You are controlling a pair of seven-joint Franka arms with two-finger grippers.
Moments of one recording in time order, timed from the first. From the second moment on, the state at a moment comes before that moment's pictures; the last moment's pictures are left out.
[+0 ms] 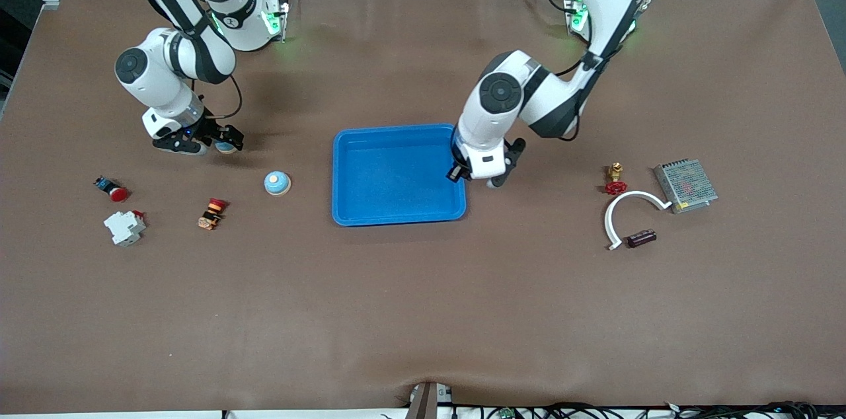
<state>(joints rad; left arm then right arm) -0.55 0.52 -0.21 -1.83 -0.03 2.42 -1.74 -0.04 0.12 0.02 -2.79 0.25 2.93 -0.08</state>
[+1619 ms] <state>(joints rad) -0.43 0.57 -0.15 -1.58 0.10 2.20 -1.65 0.18 0.02 0.03 -2.58 0.25 2.41 0.30</state>
